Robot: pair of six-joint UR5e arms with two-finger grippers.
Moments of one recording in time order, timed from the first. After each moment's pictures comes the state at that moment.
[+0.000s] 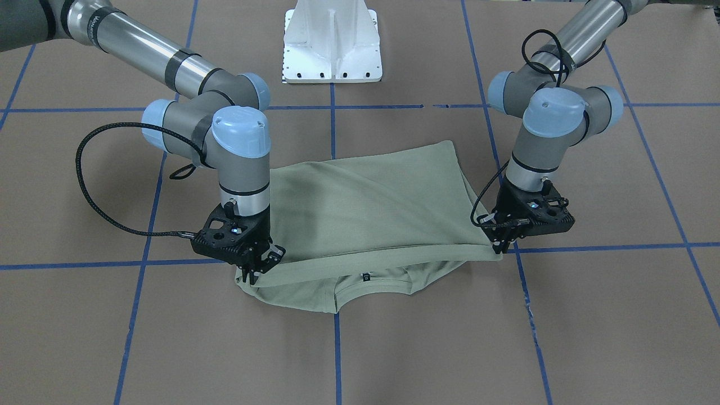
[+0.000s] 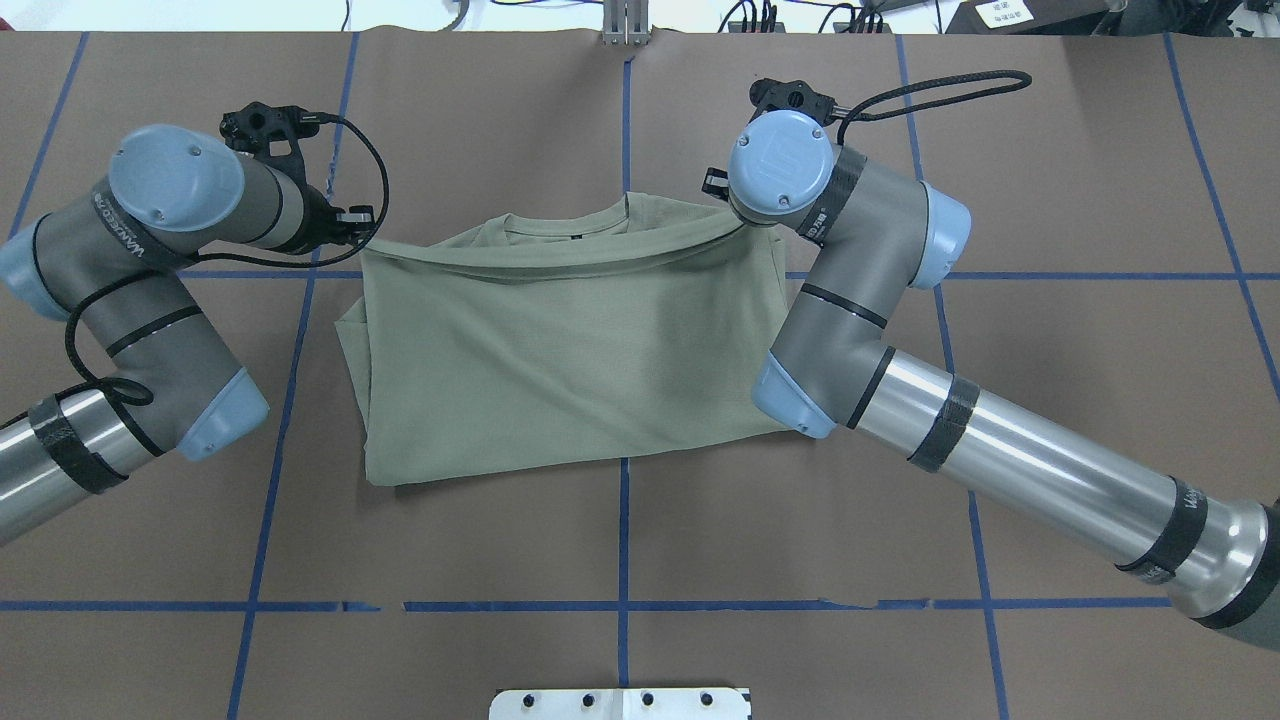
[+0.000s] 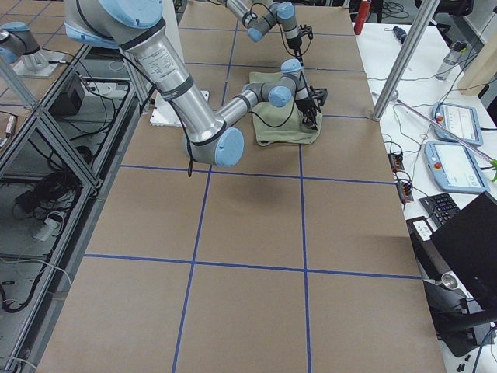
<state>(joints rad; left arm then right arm) -0.79 -1.99 -1.55 -2.04 -1.75 -1.14 0.67 -0.81 1.35 -1.33 1.54 1.42</state>
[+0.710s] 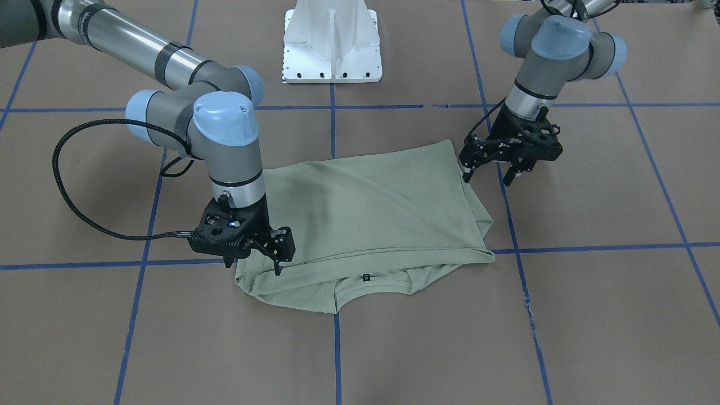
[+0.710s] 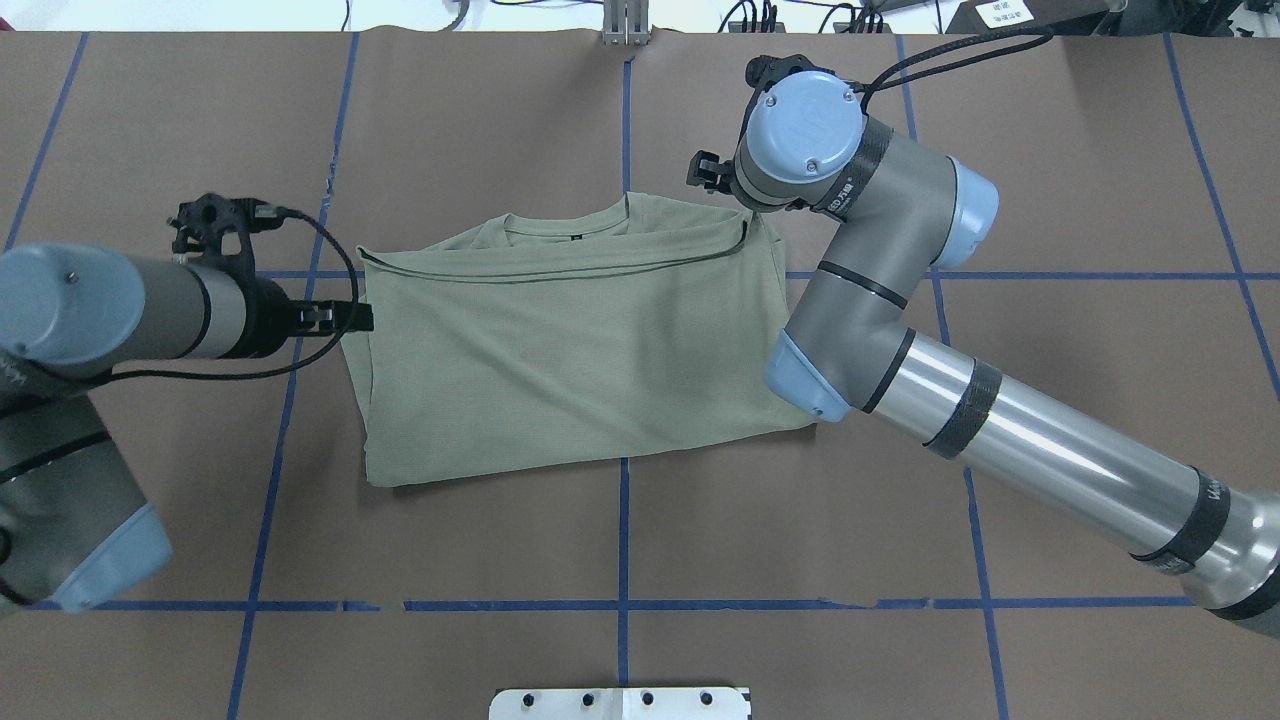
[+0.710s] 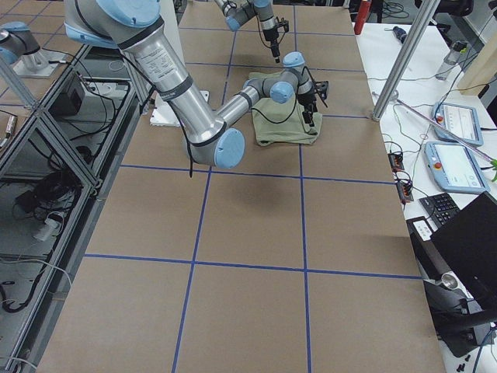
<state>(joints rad) -0.61 -1.68 -1.90 -2.18 -1.74 -1.23 0.70 -0.83 1.42 -1.33 1.63 1.31</state>
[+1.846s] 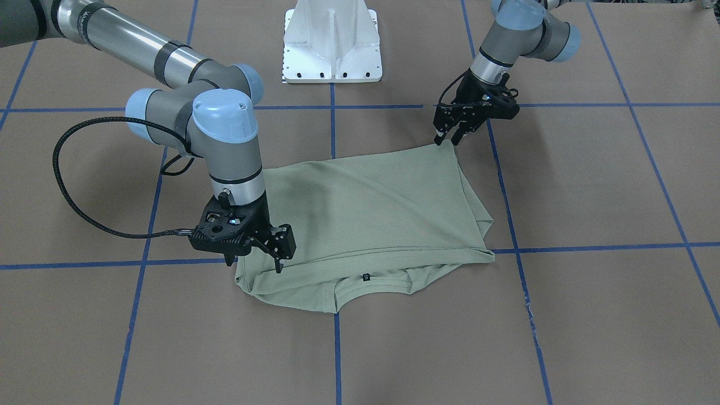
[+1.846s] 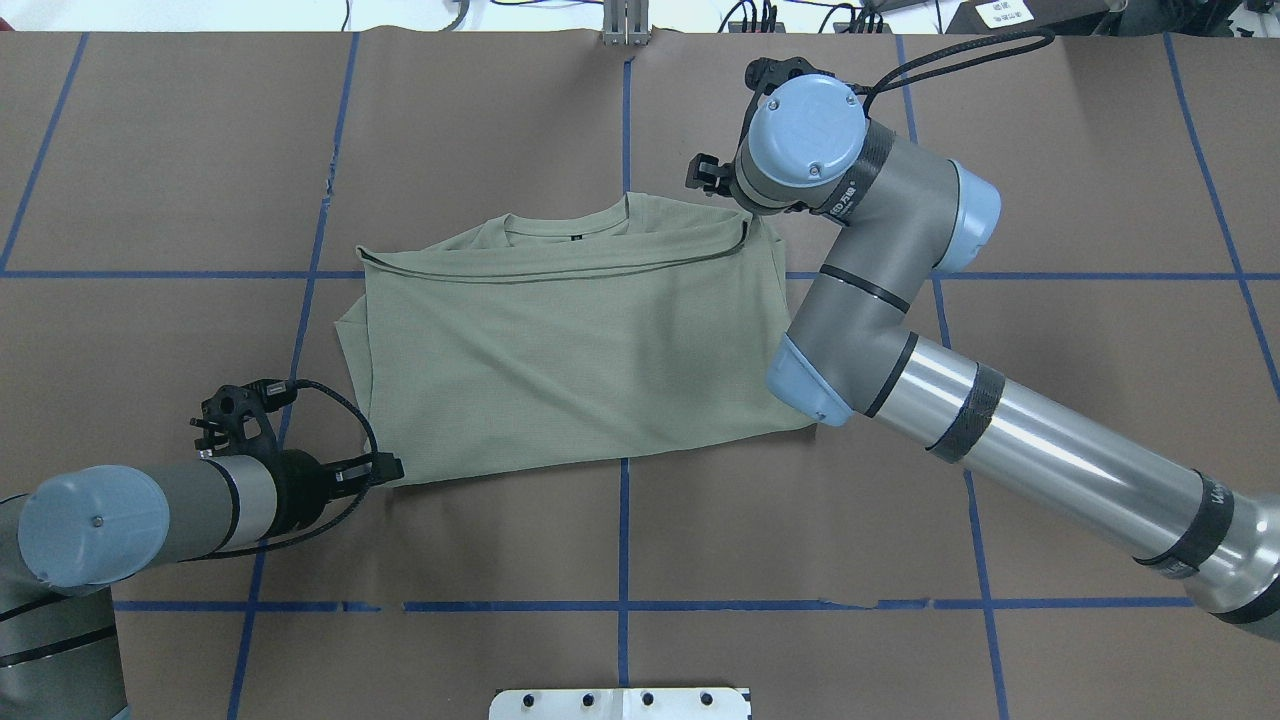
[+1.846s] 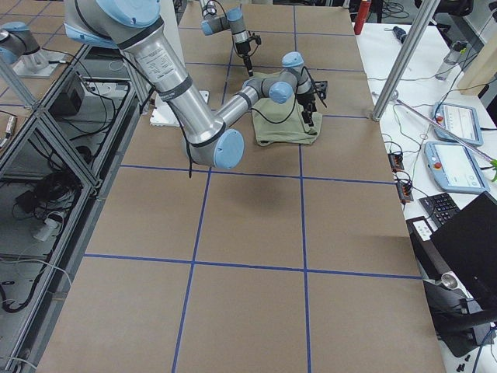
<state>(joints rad) -0.35 -1.60 -1.91 -2.33 -1.56 -1.62 0.70 -0.83 1.42 -1.32 1.63 1.31</state>
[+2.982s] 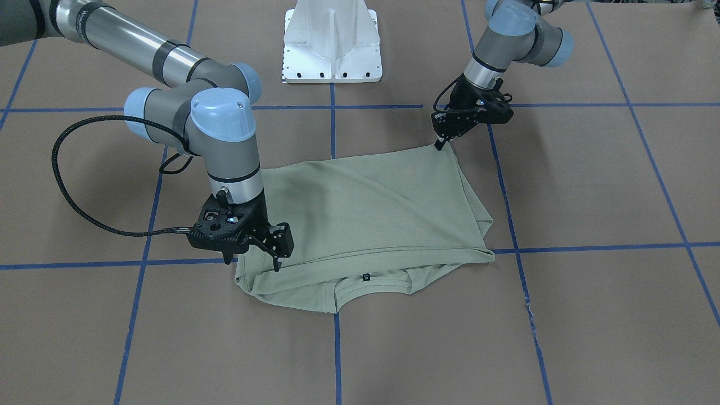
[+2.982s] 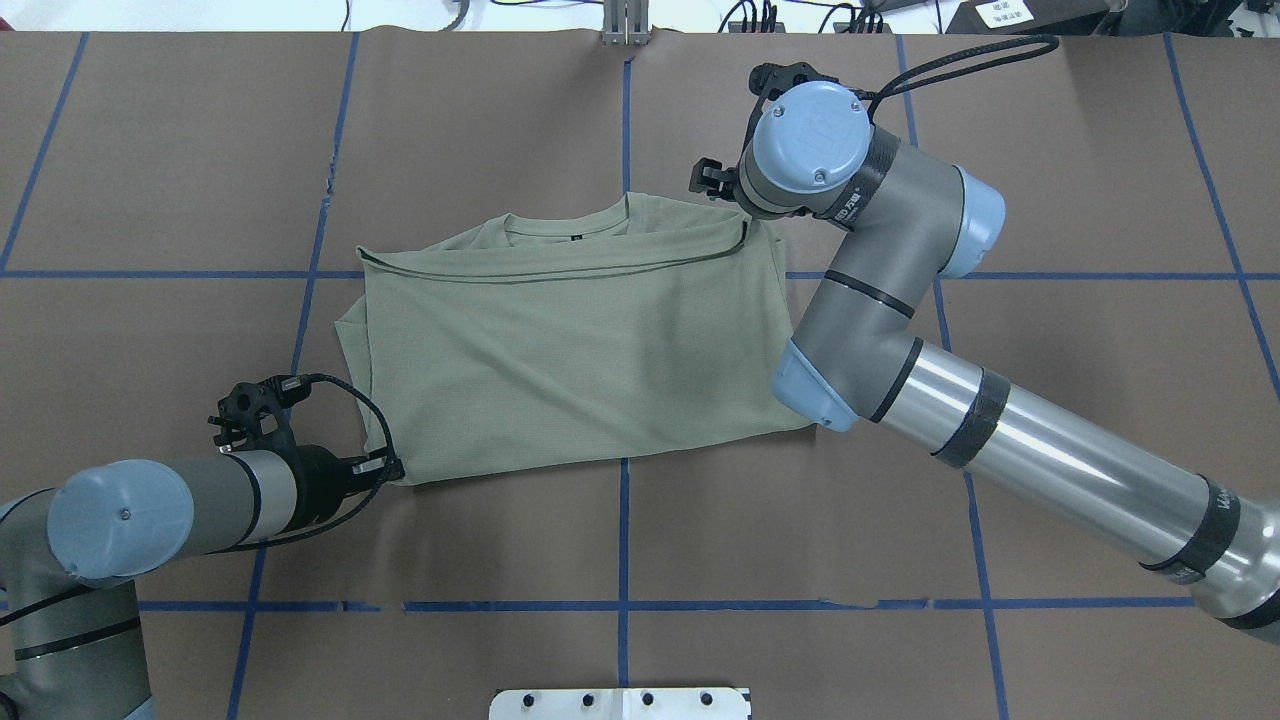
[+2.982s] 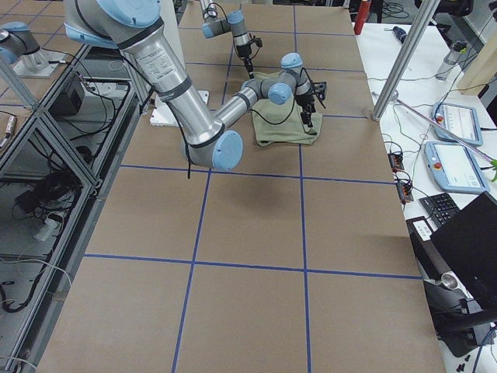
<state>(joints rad) -0.35 -1.63 -1.88 -2.33 -1.56 -1.66 0.69 -0.85 1.44 -1.32 1.63 1.31</state>
